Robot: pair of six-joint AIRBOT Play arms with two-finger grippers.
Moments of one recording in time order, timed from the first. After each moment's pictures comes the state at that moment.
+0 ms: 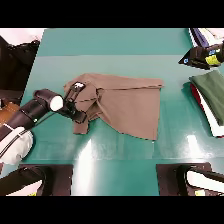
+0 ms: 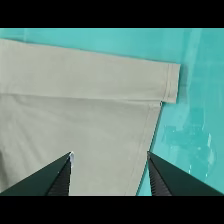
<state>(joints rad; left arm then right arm) -0.49 -1.18 0.91 1.56 -1.03 -1.63 -0.12 -1.31 1.63 -1.17 1.38 1.54</state>
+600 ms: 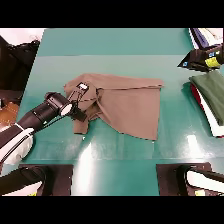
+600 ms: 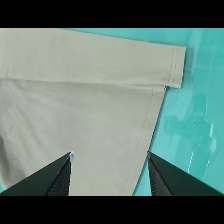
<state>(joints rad) -0.56 -1.24 0.91 1.80 -0.99 -1.77 -0.12 -1.31 1.63 -1.17 1.43 1.54</state>
